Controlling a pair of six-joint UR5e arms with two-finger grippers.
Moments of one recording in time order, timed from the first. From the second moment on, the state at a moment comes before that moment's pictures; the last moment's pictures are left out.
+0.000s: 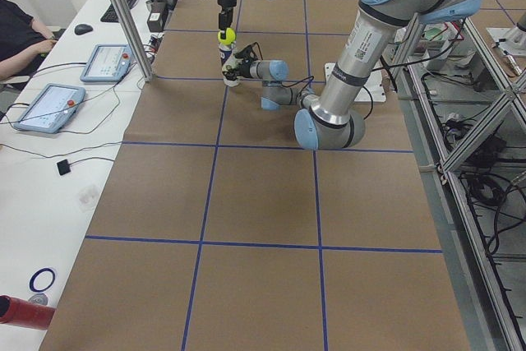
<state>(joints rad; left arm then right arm) -0.44 -2.26 -1.15 -2.96 -1.16 -0.61 0.77 -0.56 1.47 -1.47 2.11 1.28</state>
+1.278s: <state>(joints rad) -0.44 -2.26 -1.15 -2.96 -1.16 -0.61 0.77 -0.58 1.48 -1.47 2.09 1.28</state>
